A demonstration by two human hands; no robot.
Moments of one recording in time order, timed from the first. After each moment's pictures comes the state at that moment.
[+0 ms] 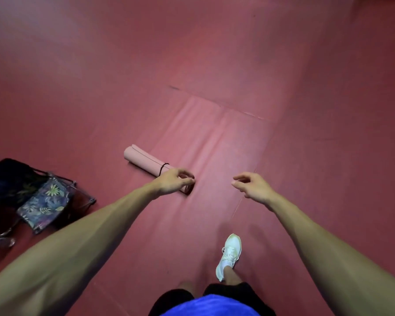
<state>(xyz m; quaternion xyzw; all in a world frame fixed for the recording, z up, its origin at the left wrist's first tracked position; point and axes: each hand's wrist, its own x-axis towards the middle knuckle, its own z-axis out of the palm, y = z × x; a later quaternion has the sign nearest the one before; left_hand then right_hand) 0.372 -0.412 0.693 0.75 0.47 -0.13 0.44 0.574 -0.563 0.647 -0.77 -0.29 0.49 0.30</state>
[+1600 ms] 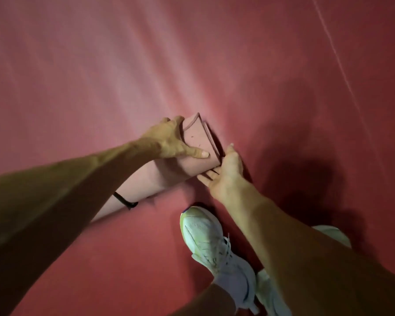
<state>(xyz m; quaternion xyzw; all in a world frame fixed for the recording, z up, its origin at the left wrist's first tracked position) 0.399 -0.053 -0.044 0.87 0.07 -0.45 0.19 0.339 -0.190 -0.060 -0.33 0.59 0.30 0.67</state>
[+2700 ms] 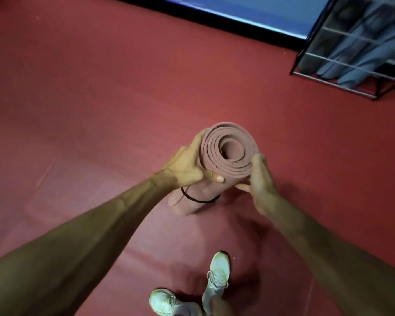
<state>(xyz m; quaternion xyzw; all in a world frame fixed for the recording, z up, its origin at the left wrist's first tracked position) 0.482 -0.576 0.513 0.79 -0.37 -0.38 0.30 0.351 -0.685 0.534 -0.45 0.56 -0.07 0.69</state>
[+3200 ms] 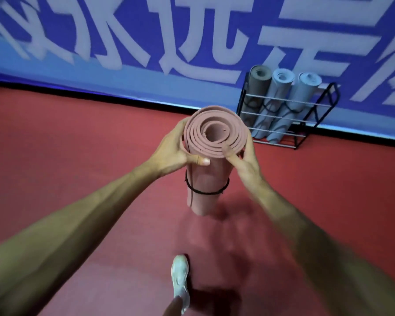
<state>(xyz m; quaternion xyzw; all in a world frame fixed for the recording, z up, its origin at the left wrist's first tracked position) 0.539 -0.767 0.757 0.69 -0.47 -0.30 0.46 0.370 -0.863 0.724 -0.66 0.36 -0.29 0.59</state>
